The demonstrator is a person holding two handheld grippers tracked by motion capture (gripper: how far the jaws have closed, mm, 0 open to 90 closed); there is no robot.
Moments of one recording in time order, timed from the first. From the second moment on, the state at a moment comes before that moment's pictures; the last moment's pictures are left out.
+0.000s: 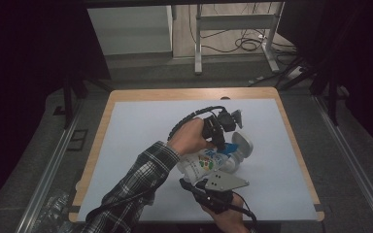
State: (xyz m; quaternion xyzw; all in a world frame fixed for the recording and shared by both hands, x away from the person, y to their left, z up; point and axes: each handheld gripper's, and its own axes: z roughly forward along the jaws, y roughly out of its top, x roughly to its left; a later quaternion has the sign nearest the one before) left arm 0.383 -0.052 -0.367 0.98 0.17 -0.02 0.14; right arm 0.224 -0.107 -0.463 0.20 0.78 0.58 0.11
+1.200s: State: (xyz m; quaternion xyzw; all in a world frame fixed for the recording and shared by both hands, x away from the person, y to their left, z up) left arm 0.384 -0.053 -0.366 0.98 0.17 -0.02 0.14; right arm 0.224 -0.107 -0.460 0.20 0.78 0.58 0.11
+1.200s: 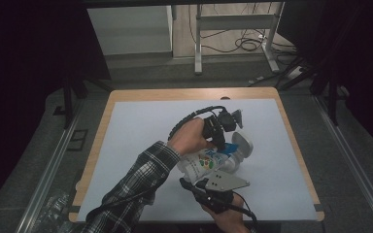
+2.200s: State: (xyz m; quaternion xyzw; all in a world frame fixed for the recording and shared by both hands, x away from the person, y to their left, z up) left arm 0.384 -0.053 -0.369 0.97 0.17 -0.03 0.14; right arm 0.223 -0.106 -0.460 0.19 0.78 0.58 0.12
